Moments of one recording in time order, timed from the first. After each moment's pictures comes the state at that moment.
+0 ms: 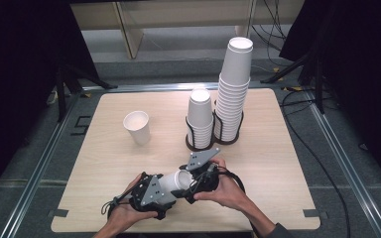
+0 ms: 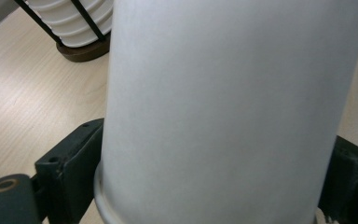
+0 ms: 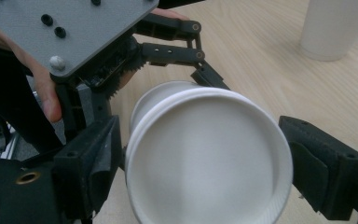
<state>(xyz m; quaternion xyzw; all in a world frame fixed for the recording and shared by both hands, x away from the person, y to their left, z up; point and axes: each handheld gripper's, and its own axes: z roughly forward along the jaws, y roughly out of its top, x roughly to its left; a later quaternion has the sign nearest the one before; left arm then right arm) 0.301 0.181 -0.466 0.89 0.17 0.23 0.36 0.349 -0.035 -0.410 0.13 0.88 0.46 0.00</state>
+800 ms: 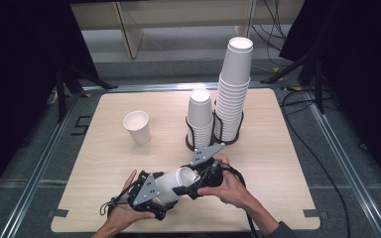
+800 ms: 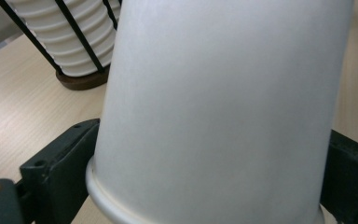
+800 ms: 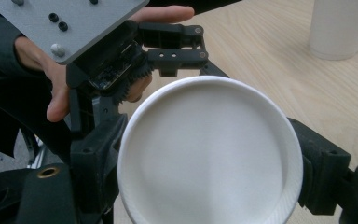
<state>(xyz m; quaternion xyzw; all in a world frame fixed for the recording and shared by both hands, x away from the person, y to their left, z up) 0.300 0.185 -0.466 0.84 0.18 0.20 0.47 0.354 -0.046 -0.403 0.16 0.86 0.48 -0.05</state>
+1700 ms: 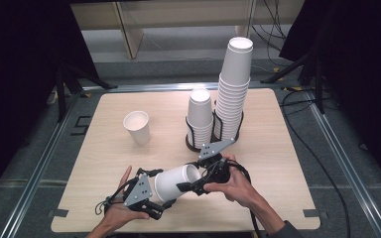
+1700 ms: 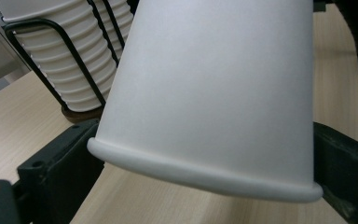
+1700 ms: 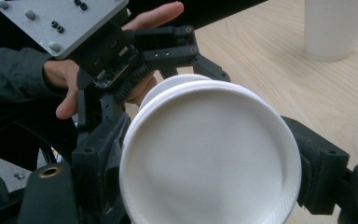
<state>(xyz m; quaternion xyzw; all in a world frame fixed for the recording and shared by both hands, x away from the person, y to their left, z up) 0.298 0.195 -0.457 0.81 0.15 0.21 0.53 0.358 -0.061 -0.393 0.17 0.84 0.50 -0.07</state>
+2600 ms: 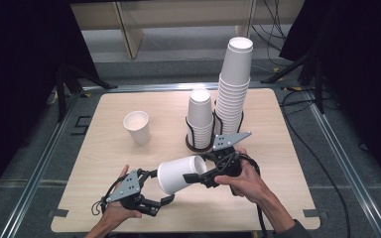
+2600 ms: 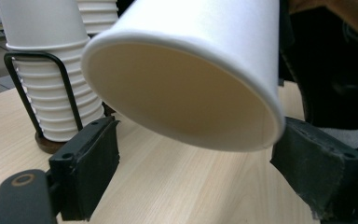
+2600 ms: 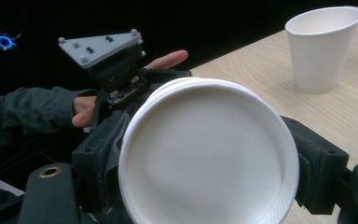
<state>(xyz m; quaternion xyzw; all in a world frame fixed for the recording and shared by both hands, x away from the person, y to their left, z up) 0.300 0.210 -0.449 0.75 0.18 0.14 0.63 0.361 -0.084 -0.369 0.17 0.81 0.56 -0.08</state>
